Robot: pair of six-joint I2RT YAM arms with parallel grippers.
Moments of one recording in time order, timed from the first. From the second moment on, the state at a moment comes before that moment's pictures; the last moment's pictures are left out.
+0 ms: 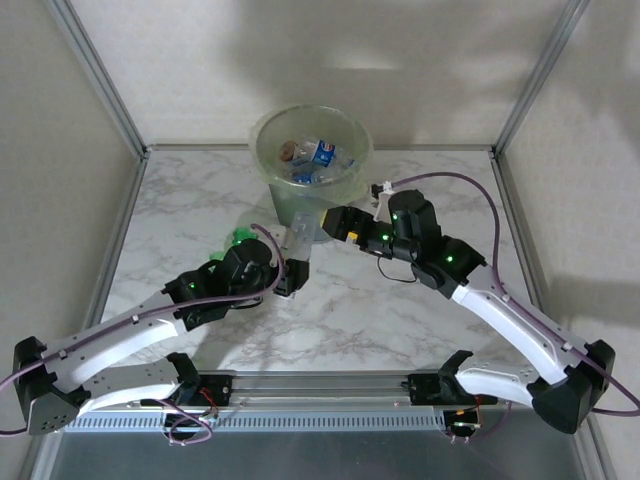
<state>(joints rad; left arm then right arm) -0.92 1.02 0.89 -0.44 -0.17 -0.54 0.75 1.13 1.11 -0.39 -0.23 0.90</state>
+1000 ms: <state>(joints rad) -1.03 1.05 0.95 -0.41 -0.23 -0.40 0.78 1.22 1.16 -0.39 -0.25 0.90</state>
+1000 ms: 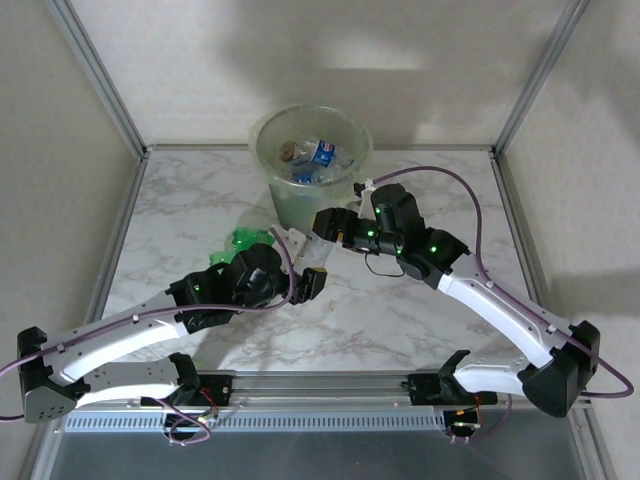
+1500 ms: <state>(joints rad) -0.76 0.89 0.92 -0.31 -0.18 -0.63 0.77 1.10 1.12 -0.41 -0.08 0.87</state>
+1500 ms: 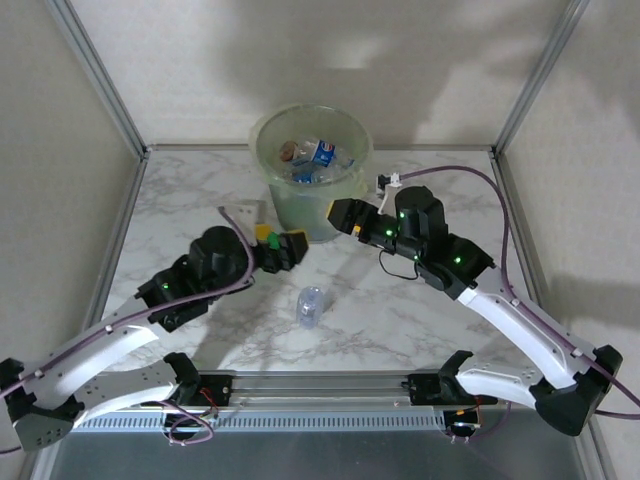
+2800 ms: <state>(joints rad) -0.24 0.82 0.56 -0.33 0.10 -1.09 1.45 1.79 1.33 -0.71 0.10 0.47</state>
